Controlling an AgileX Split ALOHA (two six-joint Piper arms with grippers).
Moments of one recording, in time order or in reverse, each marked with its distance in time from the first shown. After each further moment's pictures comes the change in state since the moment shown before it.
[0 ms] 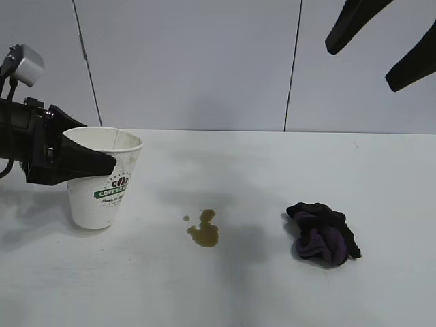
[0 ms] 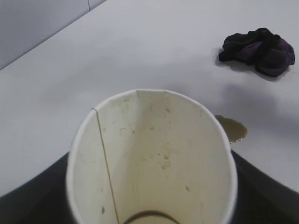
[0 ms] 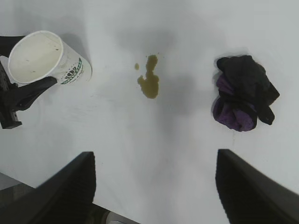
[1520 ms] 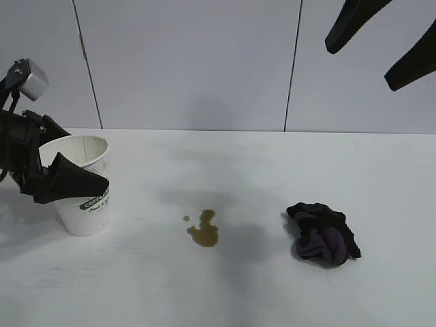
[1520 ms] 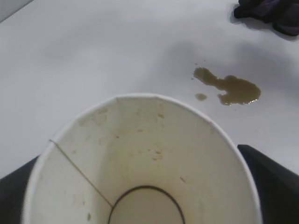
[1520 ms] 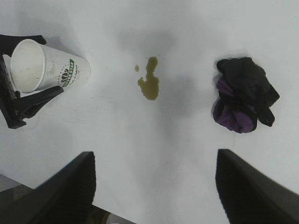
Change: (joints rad) left arm 0.000 -0.041 0.000 0.088 -0.135 -0.100; right arm 0.000 0.000 0.000 0.000 -0.007 0.000
